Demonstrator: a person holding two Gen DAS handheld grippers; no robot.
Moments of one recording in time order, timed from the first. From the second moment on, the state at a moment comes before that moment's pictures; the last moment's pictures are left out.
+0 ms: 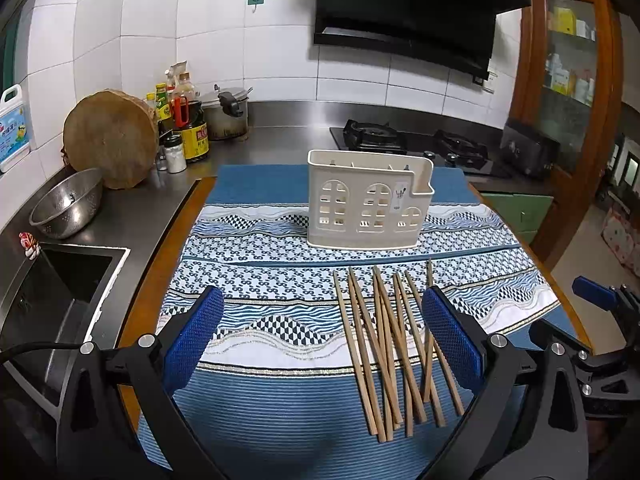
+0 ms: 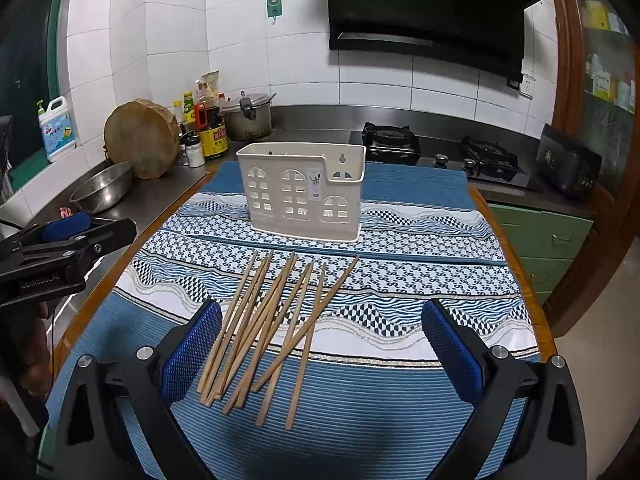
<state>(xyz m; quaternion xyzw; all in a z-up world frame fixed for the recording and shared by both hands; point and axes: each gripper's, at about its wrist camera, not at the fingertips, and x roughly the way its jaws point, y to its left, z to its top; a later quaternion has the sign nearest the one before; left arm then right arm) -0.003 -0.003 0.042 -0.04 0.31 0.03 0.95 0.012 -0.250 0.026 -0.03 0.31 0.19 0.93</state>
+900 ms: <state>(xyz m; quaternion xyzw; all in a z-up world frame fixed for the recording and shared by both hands) -0.002 0.018 0.013 -0.03 0.33 0.06 0.94 0.020 -0.226 -0.030 -0.03 0.38 0.21 0.90</state>
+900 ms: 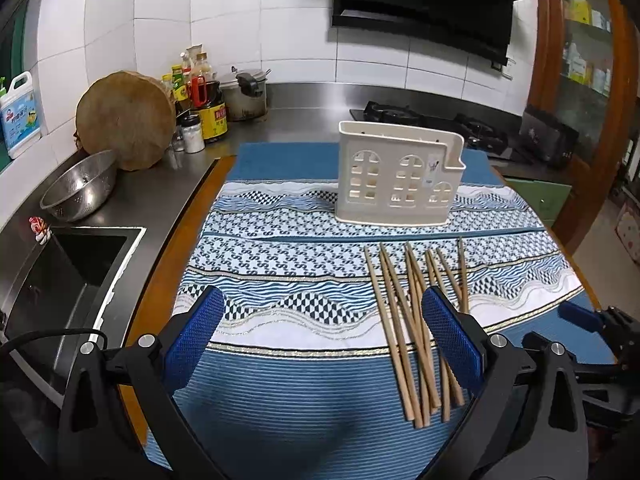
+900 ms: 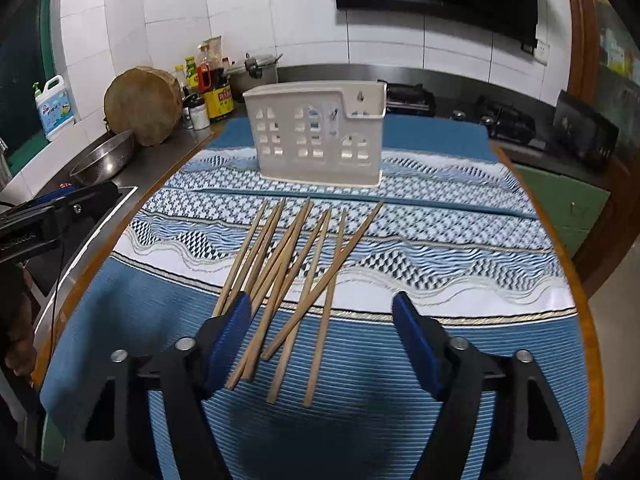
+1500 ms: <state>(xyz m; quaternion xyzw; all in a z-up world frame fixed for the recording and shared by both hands) 0.003 0.042 -0.008 -0.04 0.36 0.06 0.93 0.051 -0.187 -0.082 0.02 0.46 0.22 0.86</state>
